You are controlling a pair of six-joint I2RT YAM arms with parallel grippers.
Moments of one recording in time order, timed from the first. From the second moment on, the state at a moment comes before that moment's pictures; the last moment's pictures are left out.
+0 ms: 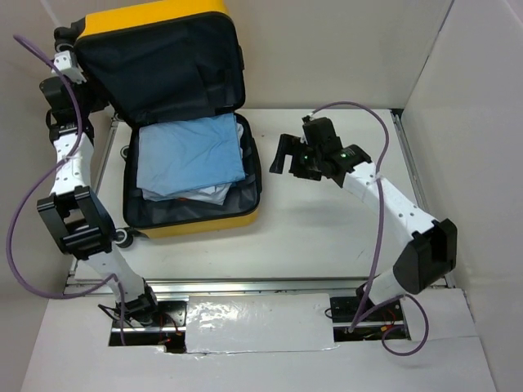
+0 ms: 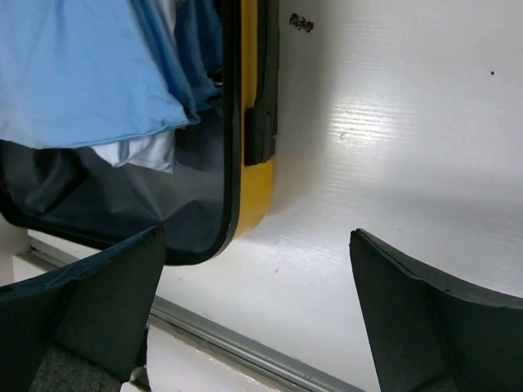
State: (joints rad) left arm 0.39 1.84 1.71 0.05 0.32 -0.21; right arm 0.49 1.50 1.38 -0.62 -0.08 0.58
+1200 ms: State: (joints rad) left arm 0.08 0.63 1.11 -1.05 0.63 -0.65; right arm 0.54 1.37 1.31 -0.62 0.00 0.67
